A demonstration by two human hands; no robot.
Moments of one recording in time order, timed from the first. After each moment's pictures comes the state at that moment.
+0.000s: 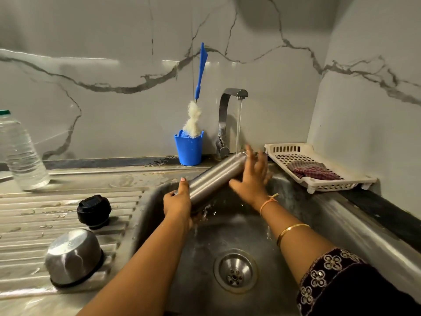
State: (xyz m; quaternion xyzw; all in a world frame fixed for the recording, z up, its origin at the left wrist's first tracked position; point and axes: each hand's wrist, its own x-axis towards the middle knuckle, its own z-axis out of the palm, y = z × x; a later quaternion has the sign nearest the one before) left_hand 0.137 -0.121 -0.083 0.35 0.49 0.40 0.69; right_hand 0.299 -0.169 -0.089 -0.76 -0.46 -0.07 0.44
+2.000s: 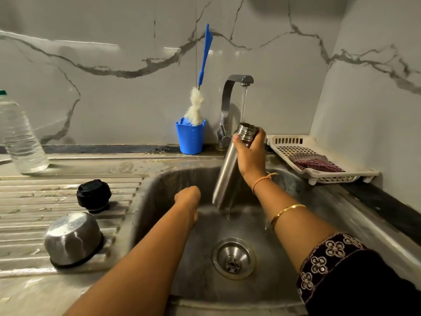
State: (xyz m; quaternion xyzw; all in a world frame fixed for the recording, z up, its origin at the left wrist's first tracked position) left_hand 0.146 -0.122 -0.102 0.45 0.53 0.31 0.65; right_hand 0.276 -0.161 -0.054 -0.67 -0.33 0.05 0.66
